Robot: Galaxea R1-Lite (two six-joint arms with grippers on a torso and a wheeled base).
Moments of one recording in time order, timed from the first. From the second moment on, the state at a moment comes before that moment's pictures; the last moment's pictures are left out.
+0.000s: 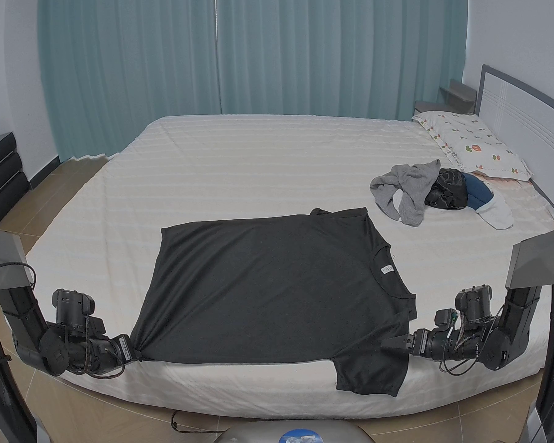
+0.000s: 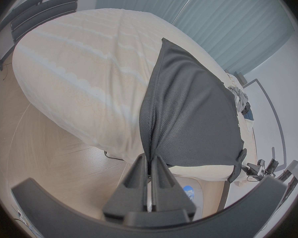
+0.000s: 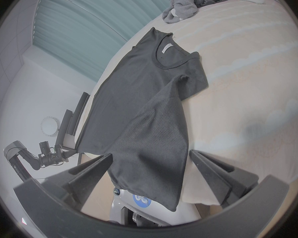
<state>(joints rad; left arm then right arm) 0.06 2.09 -0.29 -0.84 -0.27 -0.44 0.15 2.31 -0.39 -1.15 0.48 0.47</state>
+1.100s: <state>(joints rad) 0.09 2.04 -0.28 -0.84 -0.26 -0.39 0.09 2.18 -0.15 -1.17 0.48 0.21</state>
